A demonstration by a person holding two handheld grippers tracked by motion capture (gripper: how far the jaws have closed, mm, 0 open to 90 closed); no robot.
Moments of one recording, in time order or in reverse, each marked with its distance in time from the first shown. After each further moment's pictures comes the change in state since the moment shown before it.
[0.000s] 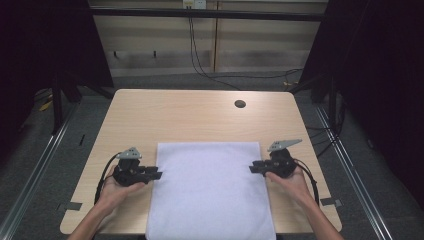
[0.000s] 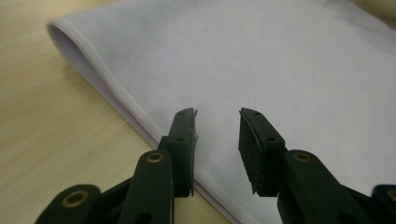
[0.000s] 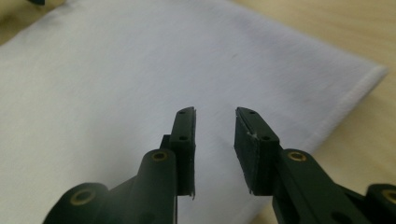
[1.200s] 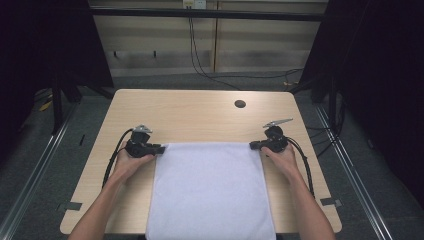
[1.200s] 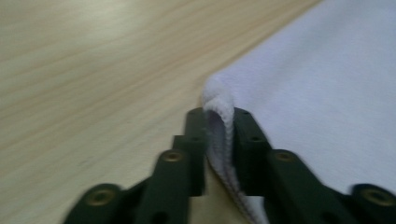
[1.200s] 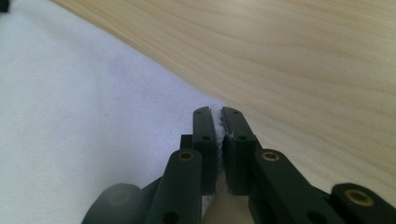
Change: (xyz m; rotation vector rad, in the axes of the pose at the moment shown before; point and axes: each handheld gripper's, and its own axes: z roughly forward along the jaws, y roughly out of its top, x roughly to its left) left arm 0.054 0.039 0.050 0.050 0.083 -0.004; right arm -0.073 0.032 0.048 0.022 -0.089 0.124
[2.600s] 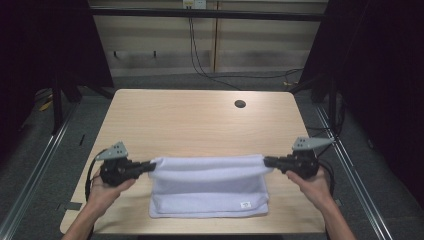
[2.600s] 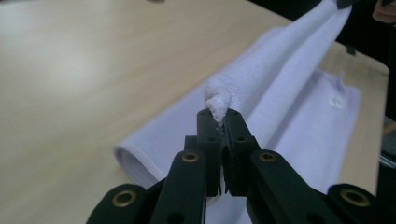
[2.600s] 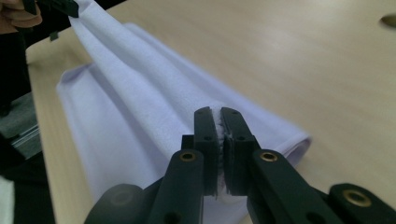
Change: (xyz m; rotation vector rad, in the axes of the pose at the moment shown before) left arm -0.088 -0.051 -0.105 -0.195 -0.140 0.090; right arm 0.084 -0.048 -0.125 -0.188 0.132 -0.185
